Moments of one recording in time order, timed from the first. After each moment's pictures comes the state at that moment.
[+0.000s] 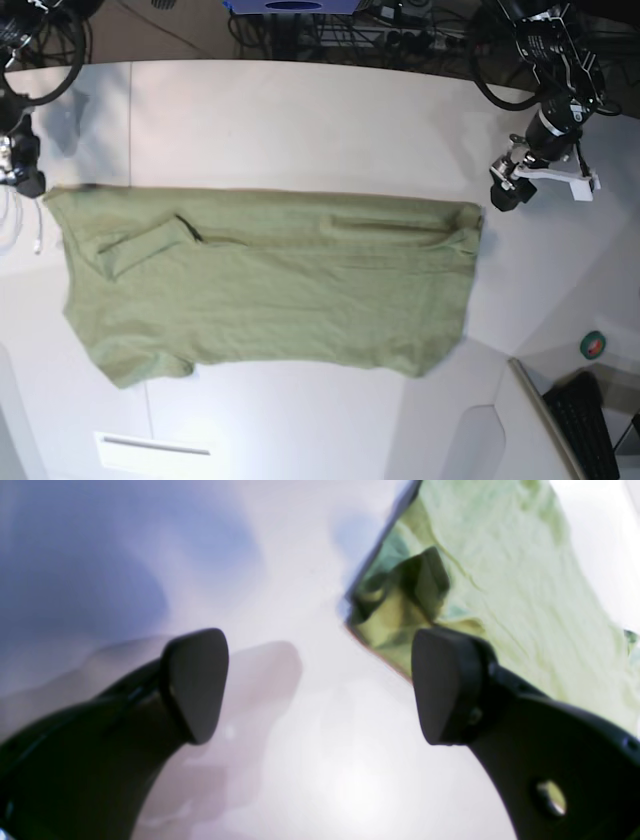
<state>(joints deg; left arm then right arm) 11.7 -5.6 -38.9 78.3 -36.1 -16.4 39.4 -12.7 1.5 53.6 84.3 54.6 7.6 -57.5</state>
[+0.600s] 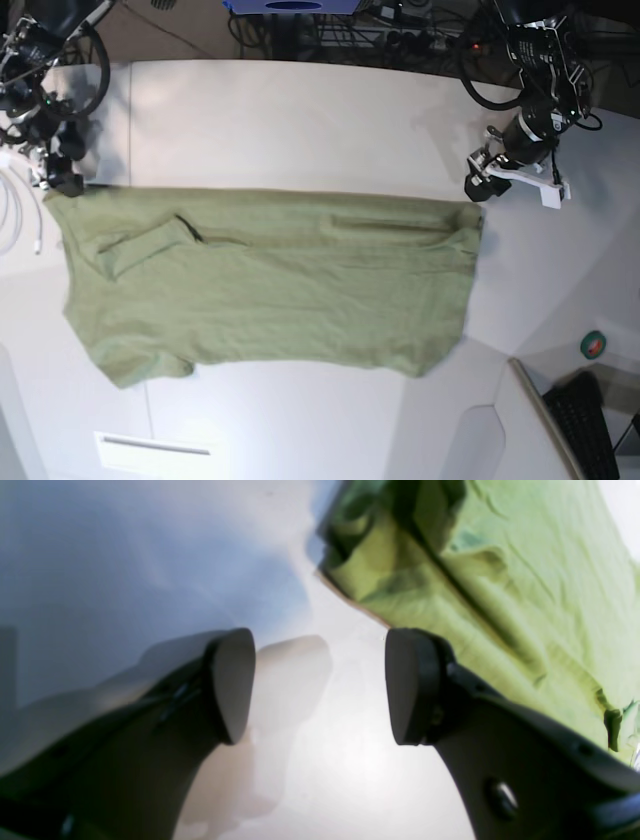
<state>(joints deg) 11.5 -7.8 -30.4 74.9 -36.1 -16.5 39.5 -4.1 1.6 53.4 63.9 50.5 9.5 -51.5</state>
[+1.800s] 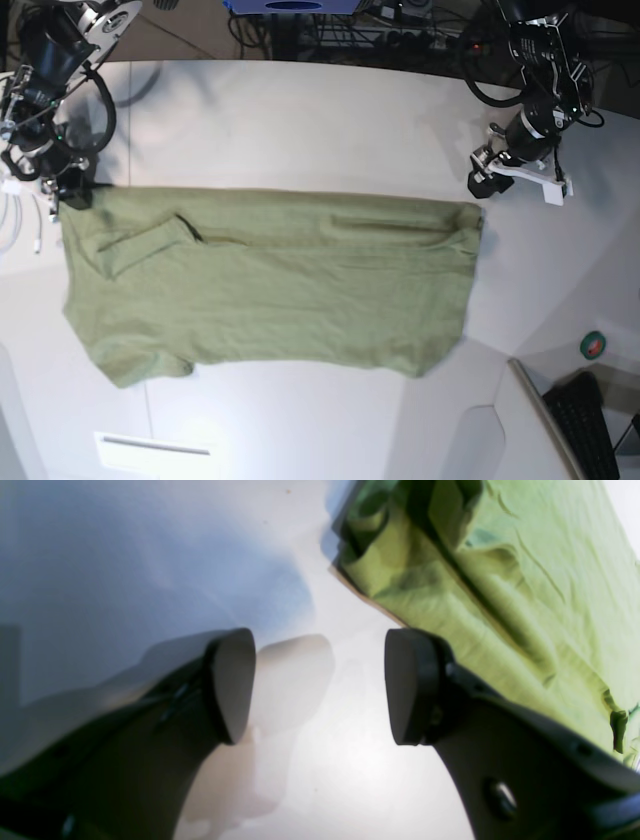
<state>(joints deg) 12.0 -8.0 -30.6 75.2 -36.1 -16.3 39.3 4.5 3.8 53.6 49.9 46.0 10.4 -45.3</state>
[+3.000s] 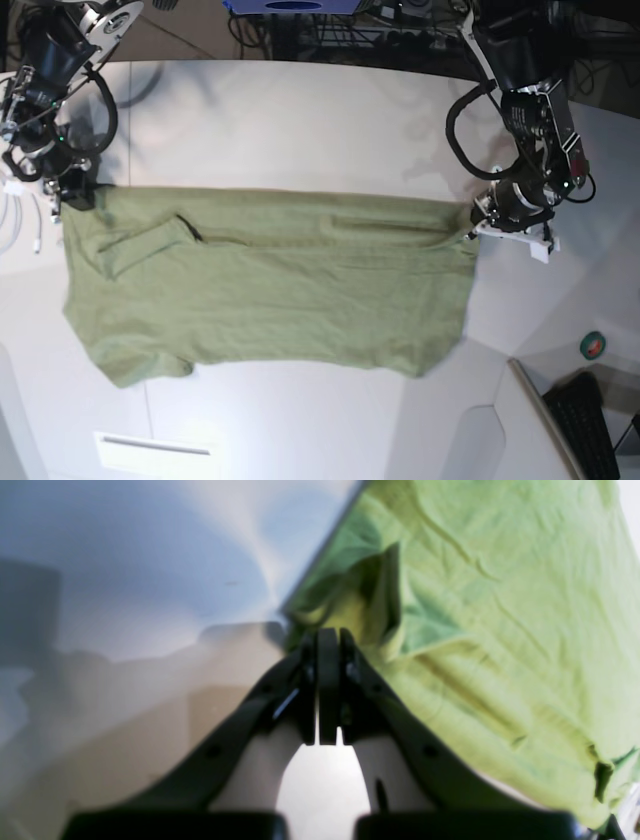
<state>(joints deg) -3.0 -5.5 -30.3 70.9 -25.3 -5.8 50.5 4.7 3.5 53.6 49.9 46.0 10.3 -45.6</state>
